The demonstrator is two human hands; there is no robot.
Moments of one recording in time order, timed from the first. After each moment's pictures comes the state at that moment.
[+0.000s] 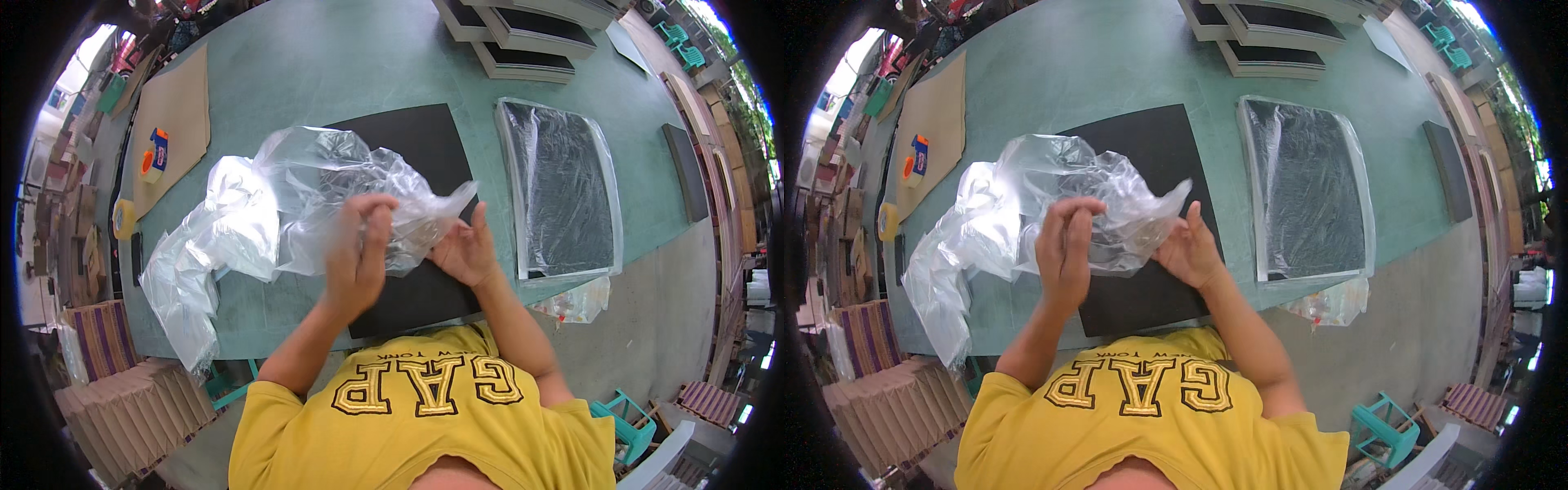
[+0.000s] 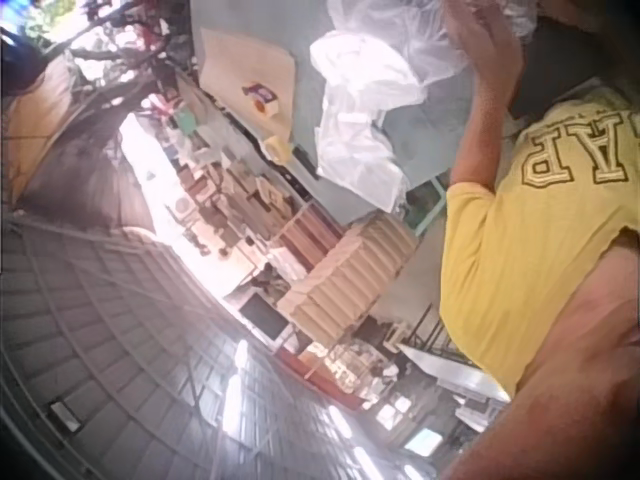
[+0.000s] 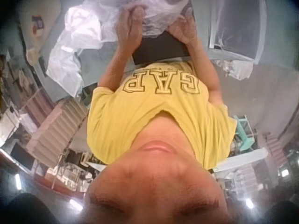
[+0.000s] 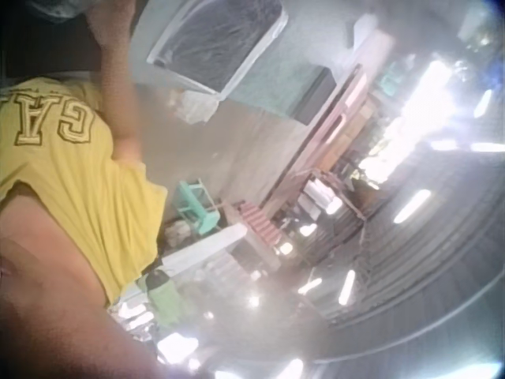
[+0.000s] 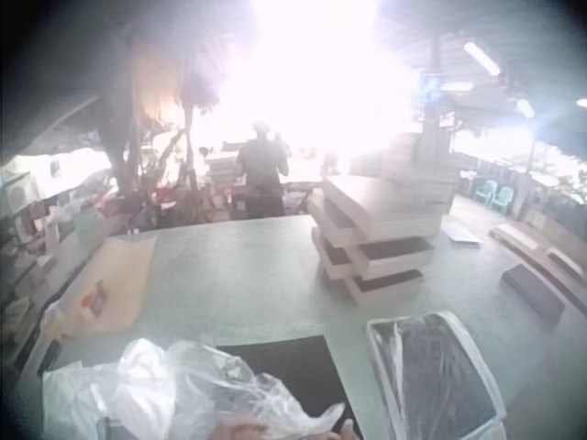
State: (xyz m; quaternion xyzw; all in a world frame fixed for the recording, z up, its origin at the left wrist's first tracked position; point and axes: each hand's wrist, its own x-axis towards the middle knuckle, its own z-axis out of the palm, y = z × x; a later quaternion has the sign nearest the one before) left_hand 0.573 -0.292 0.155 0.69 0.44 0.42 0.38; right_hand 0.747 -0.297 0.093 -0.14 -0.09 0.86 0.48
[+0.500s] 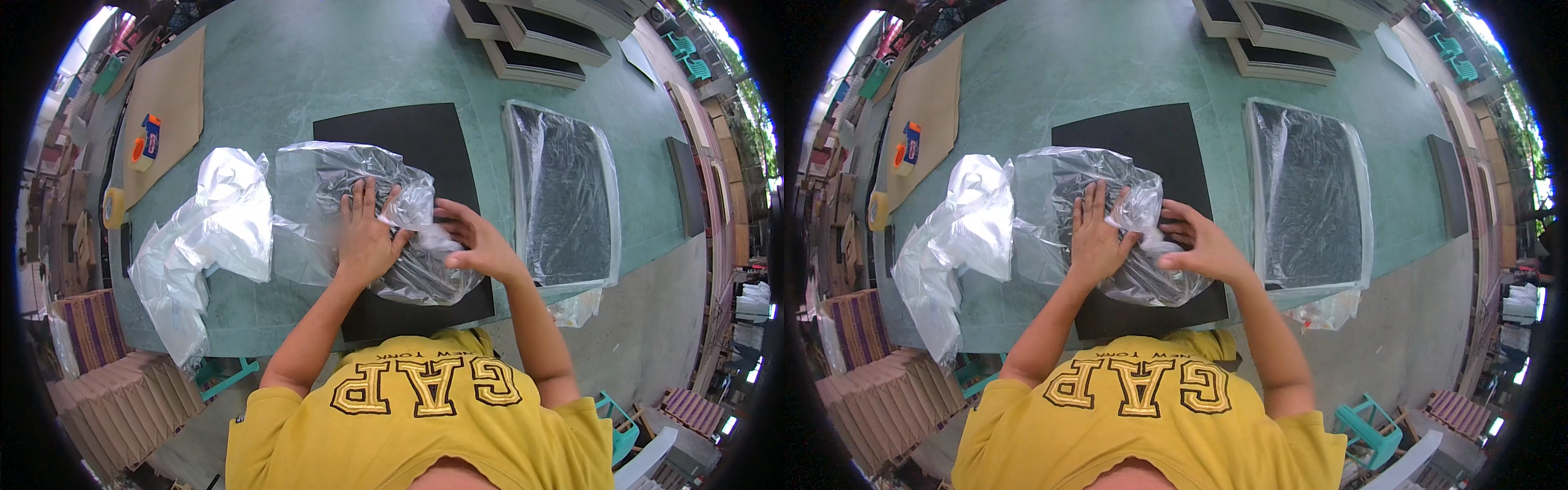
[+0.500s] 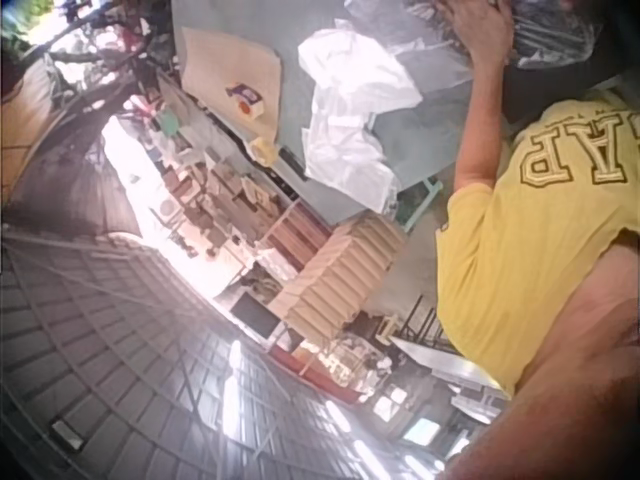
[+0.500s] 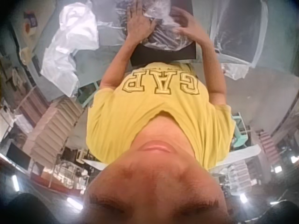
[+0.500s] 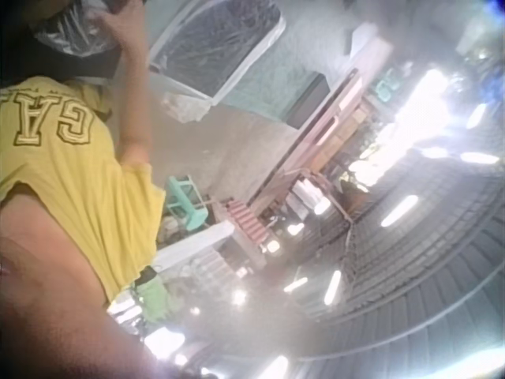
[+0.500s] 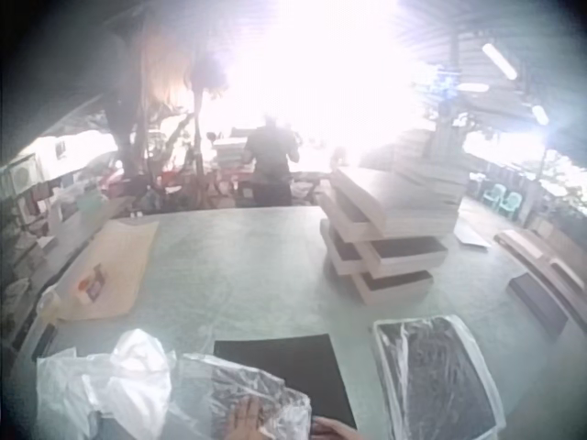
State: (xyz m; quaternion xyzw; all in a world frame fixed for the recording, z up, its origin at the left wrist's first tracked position) left_hand 0.581 -0.262 0.056 0.82 0.55 0.13 0.08; right_hand 0.781 -0.284 0.096 -0.43 -0.48 0.67 0.36
